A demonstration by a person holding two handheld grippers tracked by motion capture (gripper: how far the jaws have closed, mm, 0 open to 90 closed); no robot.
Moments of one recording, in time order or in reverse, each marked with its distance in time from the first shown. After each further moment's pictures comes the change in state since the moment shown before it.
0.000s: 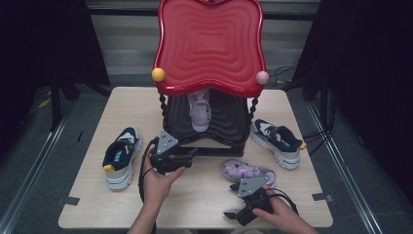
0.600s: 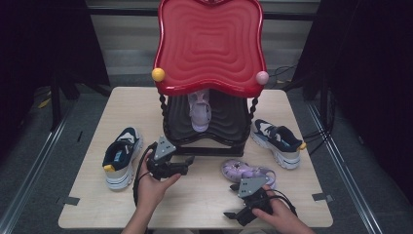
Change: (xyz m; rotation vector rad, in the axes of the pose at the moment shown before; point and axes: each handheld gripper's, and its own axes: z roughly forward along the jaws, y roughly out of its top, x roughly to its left) left arm 0.005 -0.019 -0.003 0.073 -0.041 0.043; right arm 0.001 0.000 0.000 0.000 -0.007 0.006
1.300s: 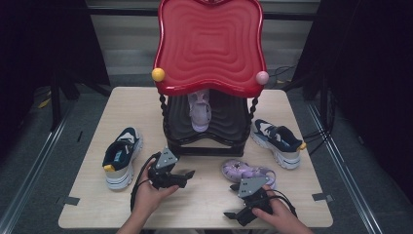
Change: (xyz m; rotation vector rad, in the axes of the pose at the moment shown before) left arm 0.000 -0.034 0.008 0.099 -0.124 0.049; right arm 0.000 0.000 0.000 0.002 -0.003 0.001
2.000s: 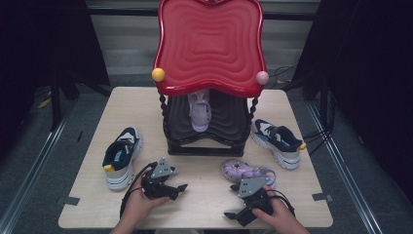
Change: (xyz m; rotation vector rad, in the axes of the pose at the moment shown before) left arm 0.004 -0.032 -0.007 0.107 -0.064 0.068; right arm 0.000 0.000 0.000 0.000 0.001 -0.002
